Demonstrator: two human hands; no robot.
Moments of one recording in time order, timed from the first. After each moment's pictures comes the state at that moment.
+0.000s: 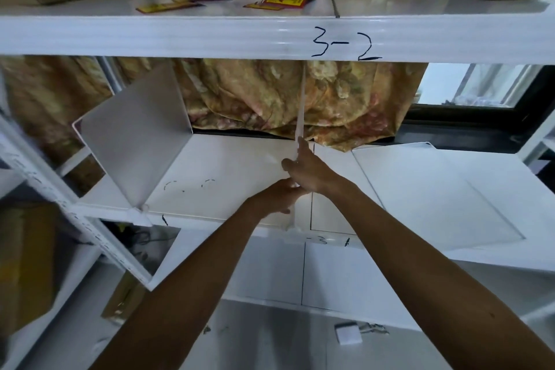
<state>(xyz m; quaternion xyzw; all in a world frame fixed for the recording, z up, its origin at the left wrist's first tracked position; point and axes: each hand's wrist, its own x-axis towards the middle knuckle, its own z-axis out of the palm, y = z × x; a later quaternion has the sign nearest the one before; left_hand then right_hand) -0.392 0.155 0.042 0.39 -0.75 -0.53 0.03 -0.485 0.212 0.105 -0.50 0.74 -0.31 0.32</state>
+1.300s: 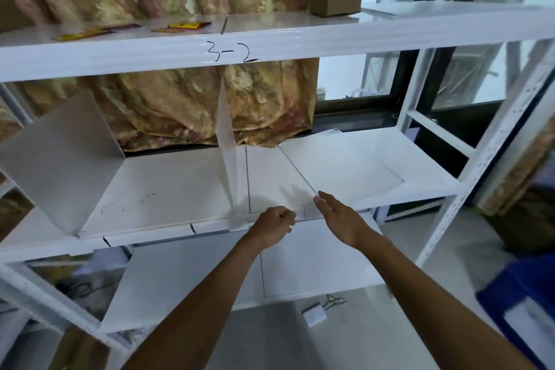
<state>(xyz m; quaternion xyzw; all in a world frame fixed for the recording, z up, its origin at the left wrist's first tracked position) -0.412 0.322 -0.002 0.31 -0.79 -0.53 0.04 -0.537 0.473 0.021 -0.35 0.83 -0.35 0.25</state>
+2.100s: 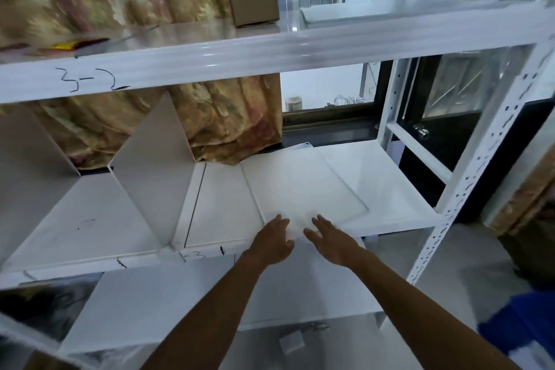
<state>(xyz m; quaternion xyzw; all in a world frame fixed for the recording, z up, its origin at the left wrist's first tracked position) -0.614 0.369 -0.055 0.31 -0.93 -0.21 -0.01 -0.742 0.502 -0.048 -0.42 0.85 -0.19 0.27</state>
